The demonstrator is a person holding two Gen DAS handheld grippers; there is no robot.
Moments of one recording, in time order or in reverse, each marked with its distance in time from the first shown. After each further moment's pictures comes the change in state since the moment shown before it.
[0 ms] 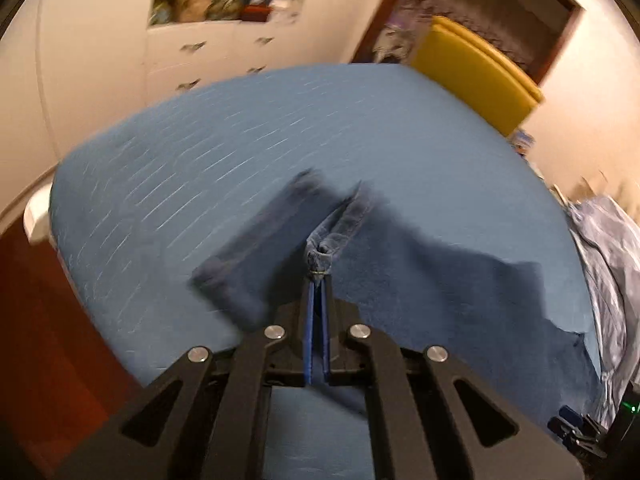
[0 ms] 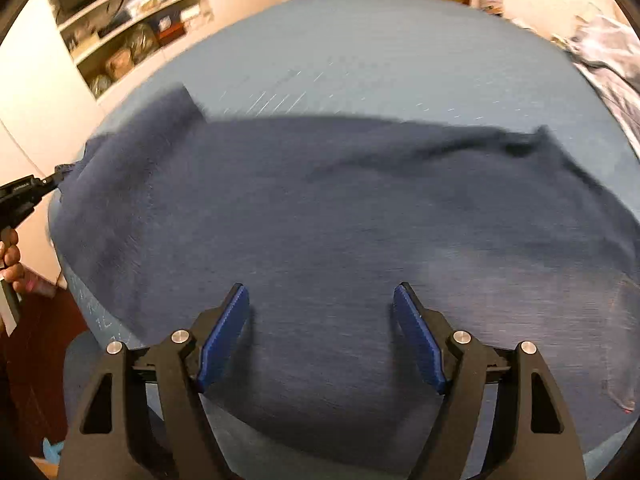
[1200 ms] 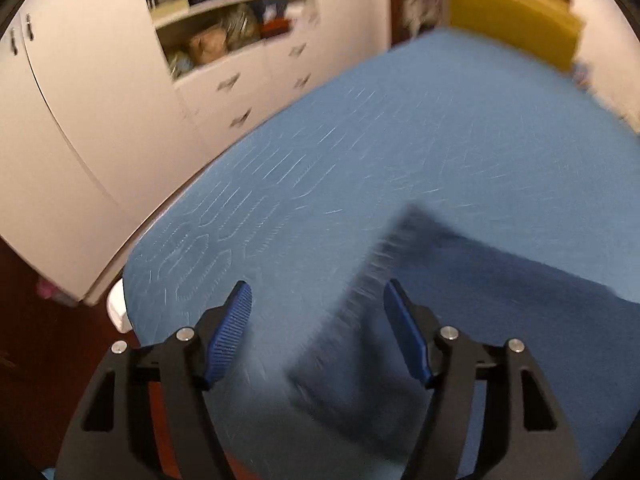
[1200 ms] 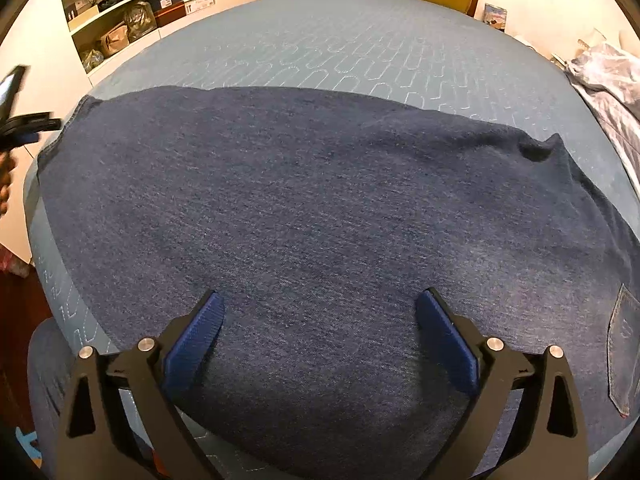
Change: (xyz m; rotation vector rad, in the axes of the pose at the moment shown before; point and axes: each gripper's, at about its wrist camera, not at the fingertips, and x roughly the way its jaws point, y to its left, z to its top) left arm 0.005 -0.050 0.054 0.261 -0.013 0.336; right arm 0.009 0.001 -0.009 -0.027 -0.035 -0.109
